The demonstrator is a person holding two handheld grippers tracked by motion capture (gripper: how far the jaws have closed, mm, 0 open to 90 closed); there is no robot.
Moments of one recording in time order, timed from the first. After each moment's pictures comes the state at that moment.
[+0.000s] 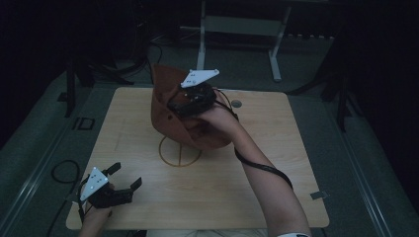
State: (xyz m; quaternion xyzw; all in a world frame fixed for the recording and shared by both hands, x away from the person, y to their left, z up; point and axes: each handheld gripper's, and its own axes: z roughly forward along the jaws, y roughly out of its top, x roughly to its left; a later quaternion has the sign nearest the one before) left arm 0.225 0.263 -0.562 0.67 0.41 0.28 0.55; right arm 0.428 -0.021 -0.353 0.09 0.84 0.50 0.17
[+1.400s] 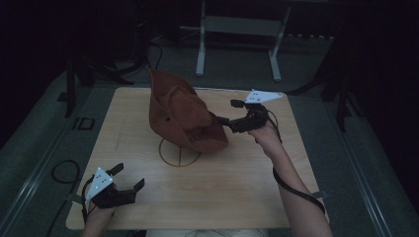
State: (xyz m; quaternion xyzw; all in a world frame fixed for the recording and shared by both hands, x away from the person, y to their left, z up) left arm 0.227 0.256 -0.566 0.68 0.41 0.28 0.54; right arm 0.428 -0.171 -0.411 0.21 0.80 0.54 0.14
